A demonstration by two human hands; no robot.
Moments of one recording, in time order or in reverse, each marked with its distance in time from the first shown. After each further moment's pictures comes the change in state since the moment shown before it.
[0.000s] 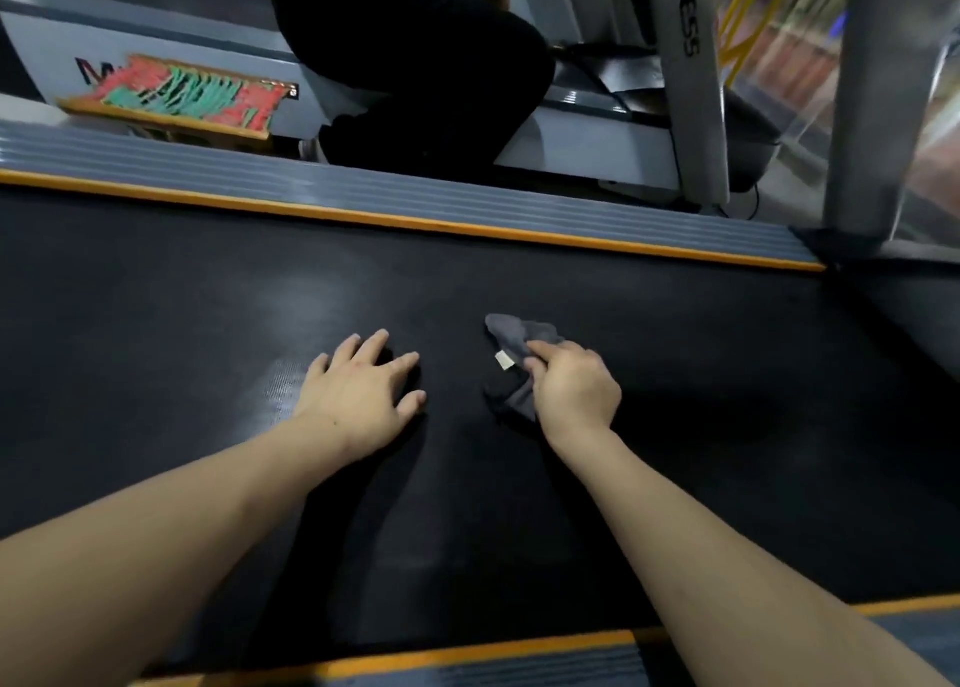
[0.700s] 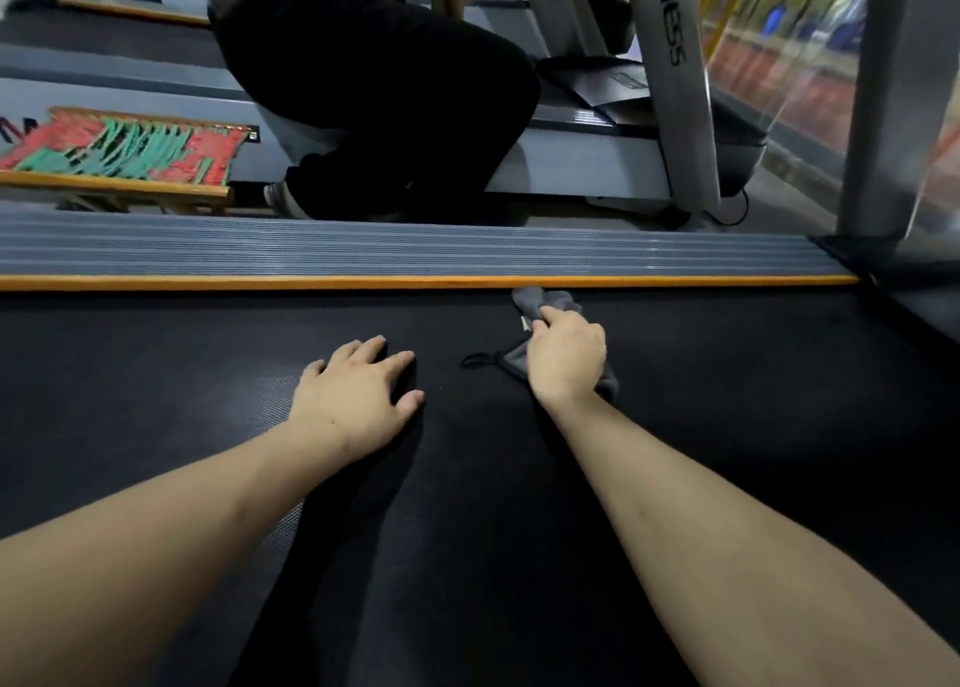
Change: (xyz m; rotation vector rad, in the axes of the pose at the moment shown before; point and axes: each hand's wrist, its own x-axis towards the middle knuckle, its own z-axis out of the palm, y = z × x) left_hand 0.142 -0.054 -0.025 -0.009 0.019 0.052; right_hand 0.152 -0.063 0.065 0.152 0.236 0.203
